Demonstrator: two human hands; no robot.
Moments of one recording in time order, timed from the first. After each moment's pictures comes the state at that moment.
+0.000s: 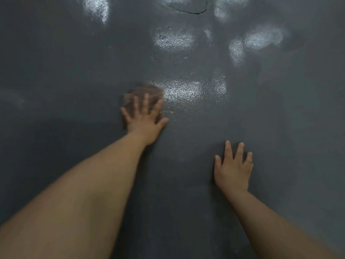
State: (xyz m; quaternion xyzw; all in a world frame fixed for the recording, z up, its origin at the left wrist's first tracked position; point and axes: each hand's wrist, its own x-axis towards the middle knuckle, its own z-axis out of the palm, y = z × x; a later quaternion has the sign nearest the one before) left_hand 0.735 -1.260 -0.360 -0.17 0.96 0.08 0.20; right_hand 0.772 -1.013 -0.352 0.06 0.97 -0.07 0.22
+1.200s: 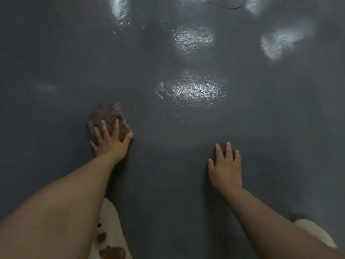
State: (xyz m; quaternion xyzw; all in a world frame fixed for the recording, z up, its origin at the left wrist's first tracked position) left_hand 0.933 -1.385 -0.346 -0.43 0.86 0.14 0.24; right_hand 0.879 -1.093 -0.333 -0.04 0.95 -0.09 0.28
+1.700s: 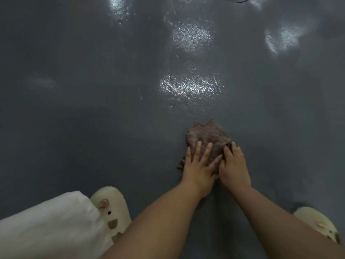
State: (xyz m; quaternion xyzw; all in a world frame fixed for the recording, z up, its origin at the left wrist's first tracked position) left_hand 0.940 -1.189 -0.340 0.04 0.95 0.10 0.30; right_hand 0.898 -1.085 -0.333 -0.06 0.95 -0.14 0.26
